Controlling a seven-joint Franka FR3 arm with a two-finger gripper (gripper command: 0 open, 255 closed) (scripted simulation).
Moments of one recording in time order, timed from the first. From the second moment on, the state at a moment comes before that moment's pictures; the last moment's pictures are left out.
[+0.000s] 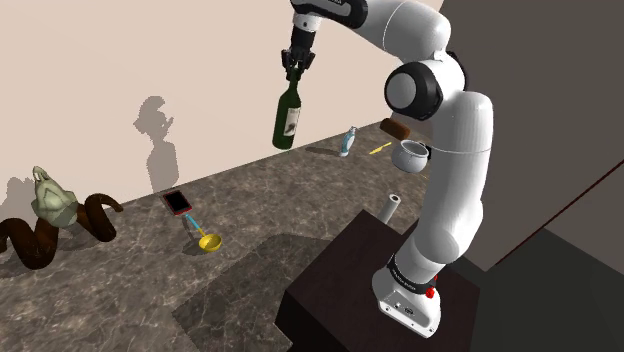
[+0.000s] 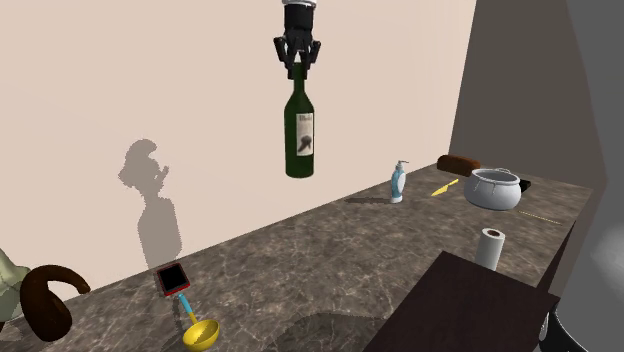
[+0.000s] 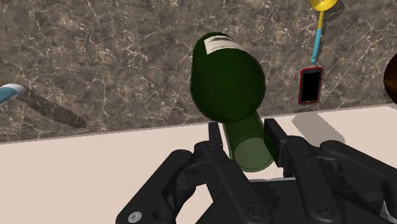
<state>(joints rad) -0.10 0.44 -0.18 -1.10 0.08 1.61 -0.09</state>
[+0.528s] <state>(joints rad) -0.14 0.37 -0.19 -1.14 0.08 1.58 -0.14</state>
